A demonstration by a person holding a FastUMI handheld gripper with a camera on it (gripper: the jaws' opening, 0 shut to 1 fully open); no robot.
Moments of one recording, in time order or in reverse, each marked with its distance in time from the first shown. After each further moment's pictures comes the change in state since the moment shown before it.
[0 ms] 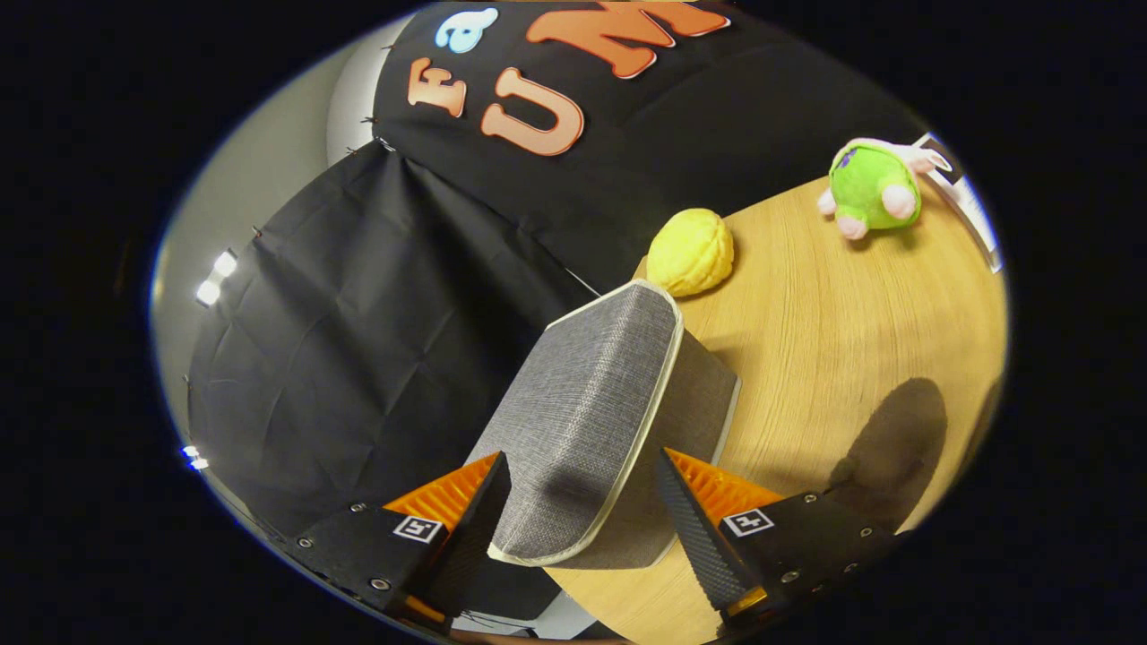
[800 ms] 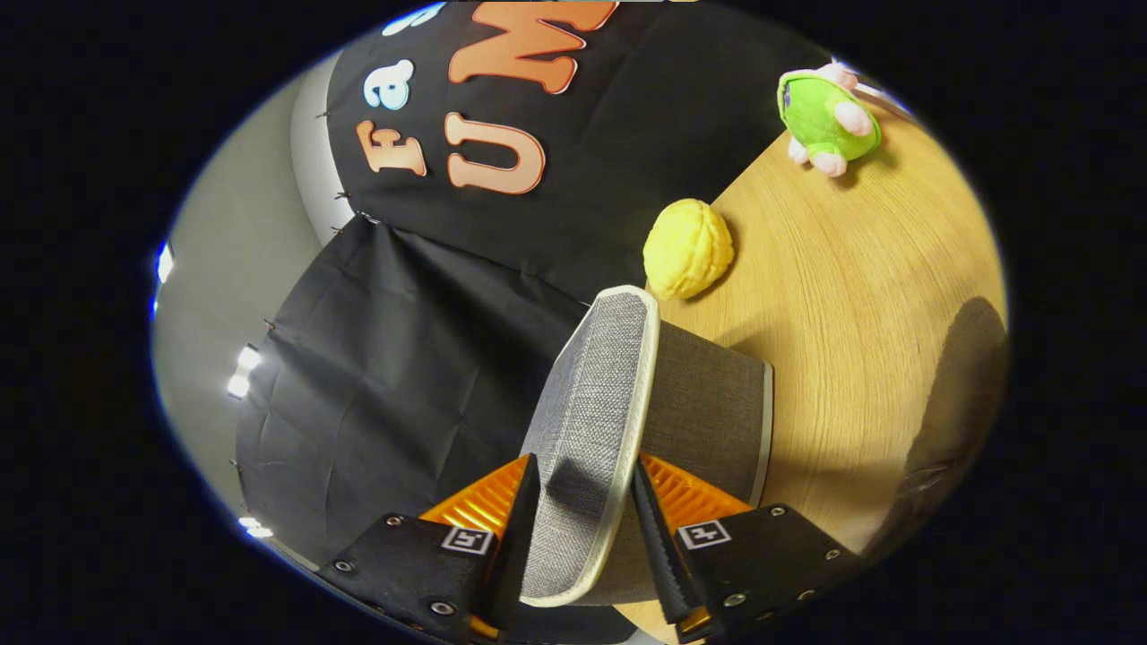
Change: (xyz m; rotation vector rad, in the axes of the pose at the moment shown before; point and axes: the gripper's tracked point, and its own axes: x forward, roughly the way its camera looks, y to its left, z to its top) arm 0.024 0.006 0.017 0.224 -0.128 0.109
